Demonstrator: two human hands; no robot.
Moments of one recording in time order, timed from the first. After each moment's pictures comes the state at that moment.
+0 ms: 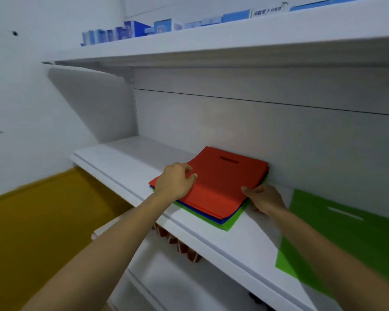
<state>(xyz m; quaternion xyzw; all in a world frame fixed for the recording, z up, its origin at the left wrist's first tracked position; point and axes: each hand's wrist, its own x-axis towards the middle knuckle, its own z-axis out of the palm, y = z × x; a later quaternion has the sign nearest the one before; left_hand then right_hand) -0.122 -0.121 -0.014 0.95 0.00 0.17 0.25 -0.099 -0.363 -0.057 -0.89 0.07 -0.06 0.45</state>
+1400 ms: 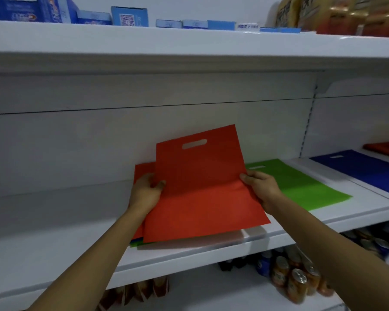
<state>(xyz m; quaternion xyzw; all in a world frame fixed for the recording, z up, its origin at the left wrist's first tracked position) 0.007 -0.077 -0.032 0.82 -0.25 -0.01 0.52 -0.175 -0.291 -0.028 -0.58 0.30 -0.33 0.68</state>
